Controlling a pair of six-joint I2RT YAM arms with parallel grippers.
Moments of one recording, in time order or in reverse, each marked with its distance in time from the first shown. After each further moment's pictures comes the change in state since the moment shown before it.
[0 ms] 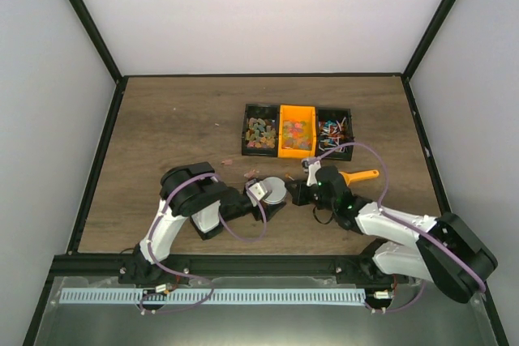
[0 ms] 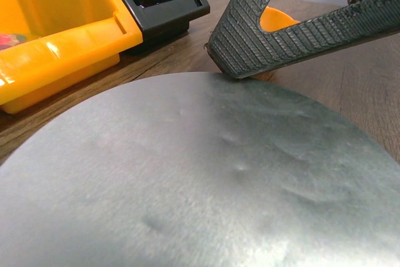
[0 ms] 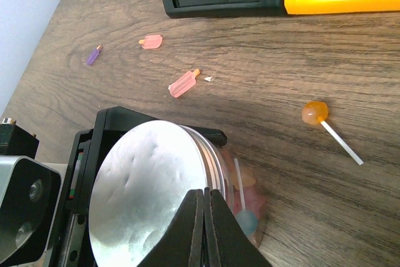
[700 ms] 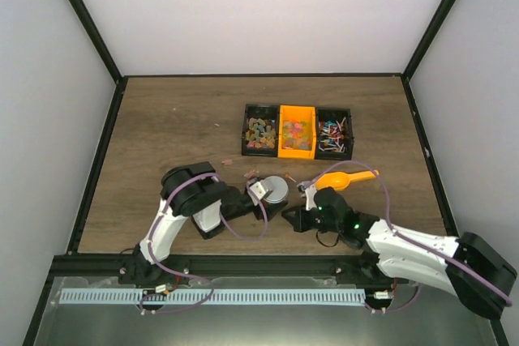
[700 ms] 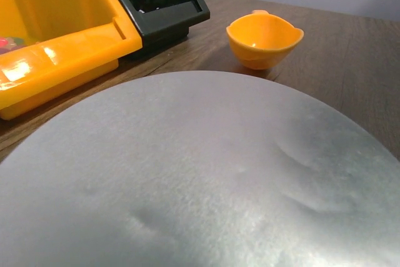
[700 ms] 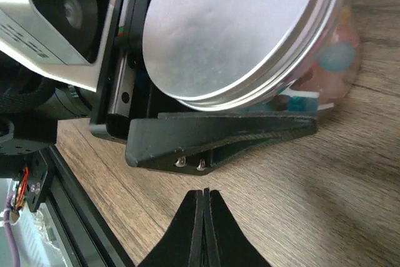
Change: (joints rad) left arm 0.002 0.008 0.019 0.000 0.003 -0.015; right arm 0.199 -0.187 -0.113 -0.125 -0.012 0.121
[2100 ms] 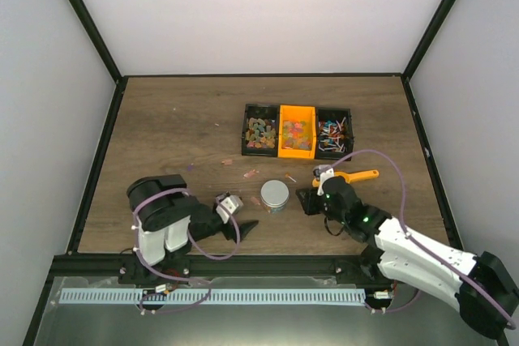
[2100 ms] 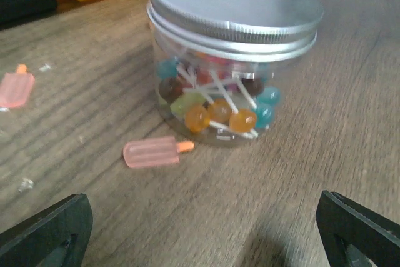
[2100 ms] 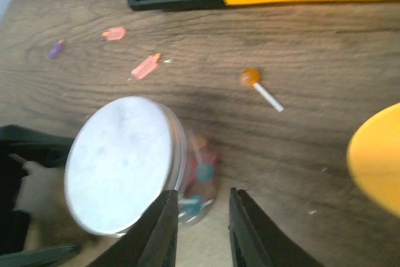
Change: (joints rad) left arm -0.020 -0.295 -0.416 -0.013 -0.091 -0.063; right arm -0.110 -0.184 0.099 -0.278 0.235 -0.101
